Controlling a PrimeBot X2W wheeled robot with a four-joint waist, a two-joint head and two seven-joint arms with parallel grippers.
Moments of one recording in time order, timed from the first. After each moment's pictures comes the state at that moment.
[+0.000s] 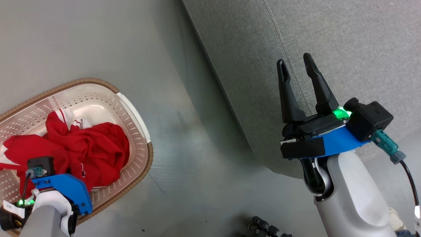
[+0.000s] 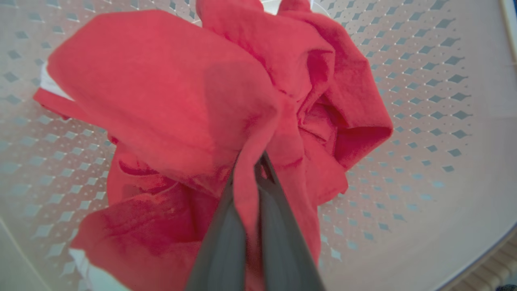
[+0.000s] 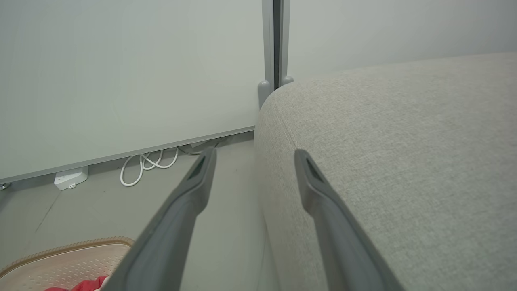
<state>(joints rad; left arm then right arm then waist) -0.53 0.24 -0.07 0.95 -0.26 0.05 0.05 -0.48 -0.05 0.21 0.18 0.29 0.13 -0.26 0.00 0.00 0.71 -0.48</state>
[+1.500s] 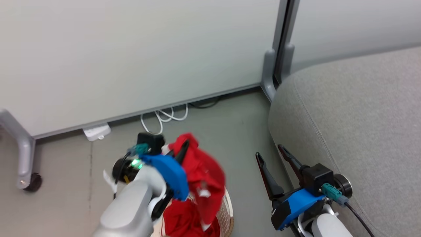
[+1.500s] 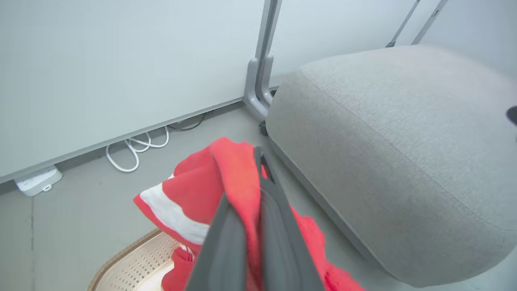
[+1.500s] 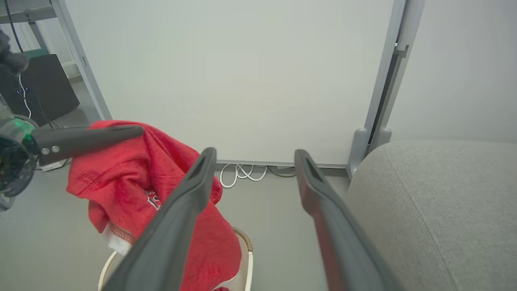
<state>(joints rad) -0.63 0.05 -0.57 0.86 -0.55 -0.13 -0.04 -0.23 -0.05 0.26 0.34 0.08 0.13 -0.14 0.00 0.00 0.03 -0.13</state>
